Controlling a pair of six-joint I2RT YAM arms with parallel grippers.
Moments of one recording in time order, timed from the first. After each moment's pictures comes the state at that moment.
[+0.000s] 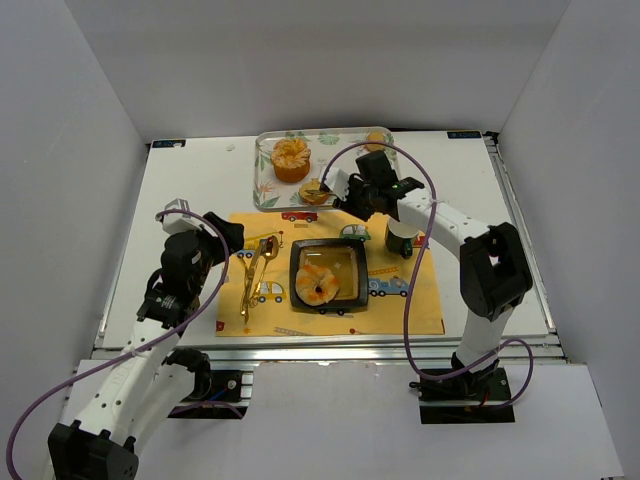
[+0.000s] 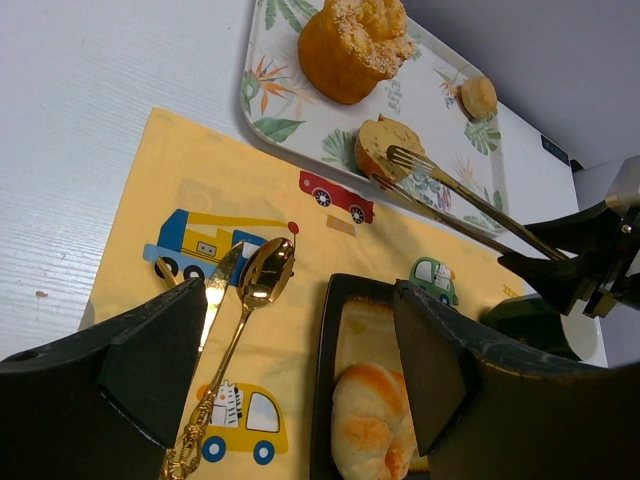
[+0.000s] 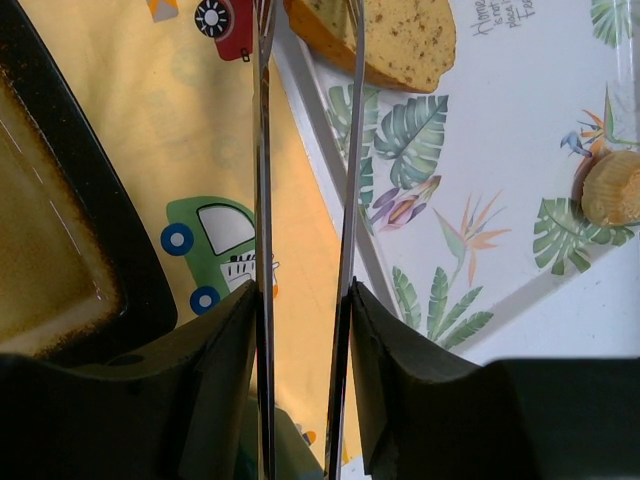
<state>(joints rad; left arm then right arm) -0.28 0.71 0.58 -0.14 -0.19 -0.66 0.56 1.82 1.43 -0.40 -0.17 -0.79</state>
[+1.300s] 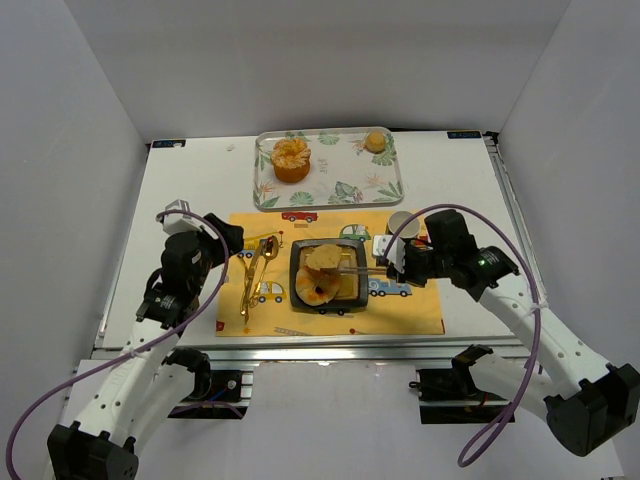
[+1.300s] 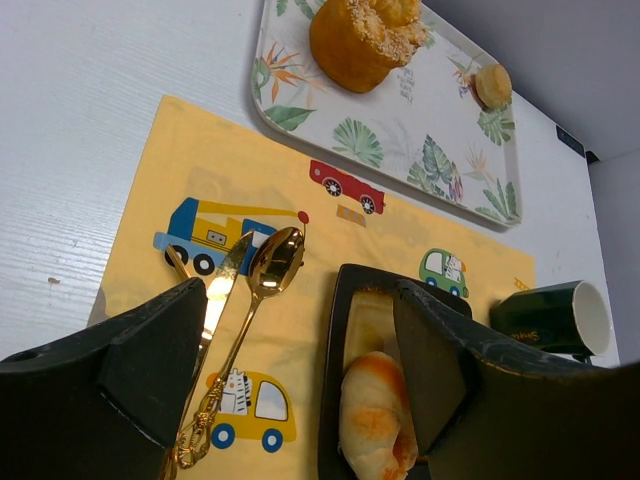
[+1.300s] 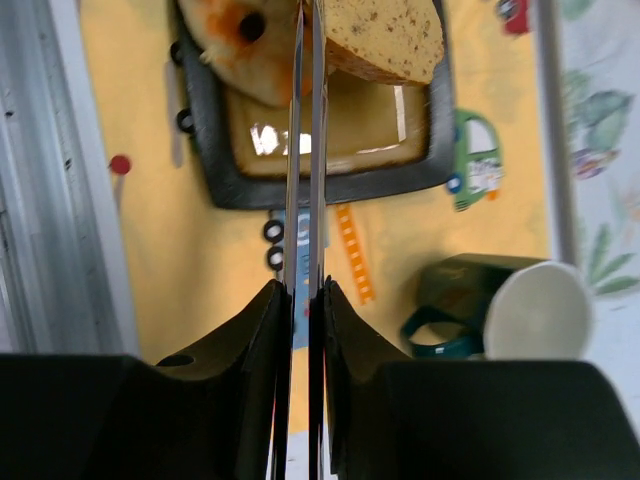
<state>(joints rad) -0.28 0.70 0.58 -0.19 -0.19 -0.65 0.52 0.98 0.90 -0.73 -0.52 -0.89</state>
